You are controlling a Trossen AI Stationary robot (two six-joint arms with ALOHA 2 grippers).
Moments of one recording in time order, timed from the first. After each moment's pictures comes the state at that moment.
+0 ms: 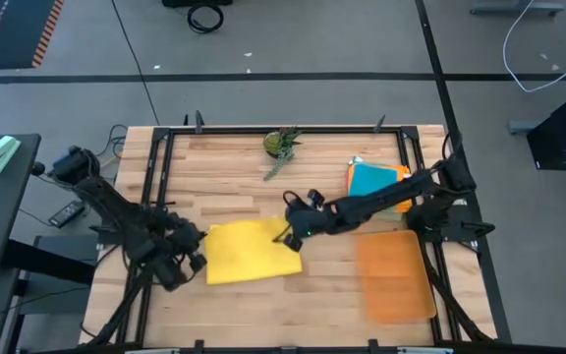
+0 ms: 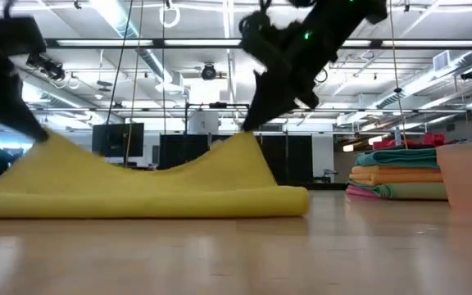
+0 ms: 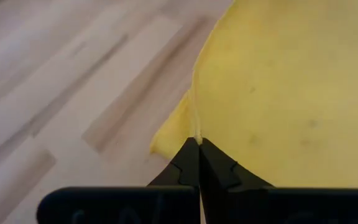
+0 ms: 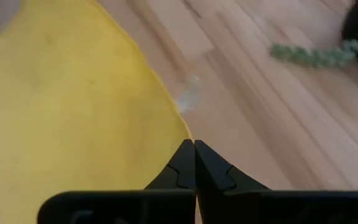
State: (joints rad) left arm -0.85 1.24 0.59 -0.84 -0.82 -1.43; right arm 0.18 1.77 1.17 -0.30 0.45 0.53
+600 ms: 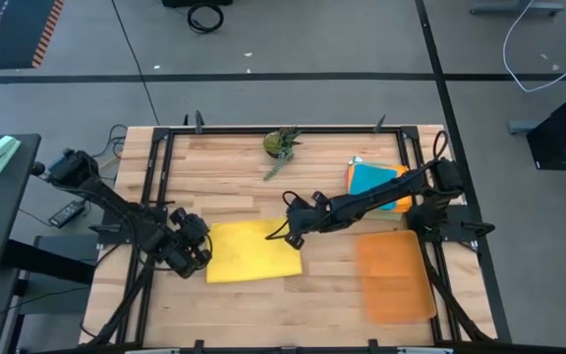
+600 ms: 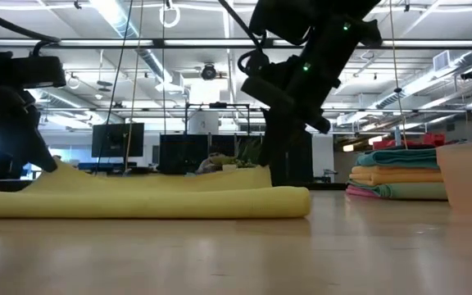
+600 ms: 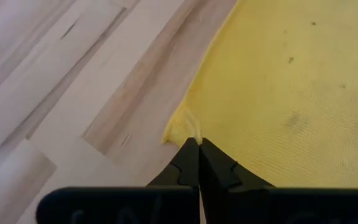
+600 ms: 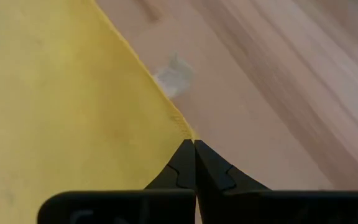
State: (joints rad) left arm -0.69 1.24 0.49 -0.65 -0.70 -1.17; right arm 0.13 1.85 1.16 -0.39 0.38 0.66
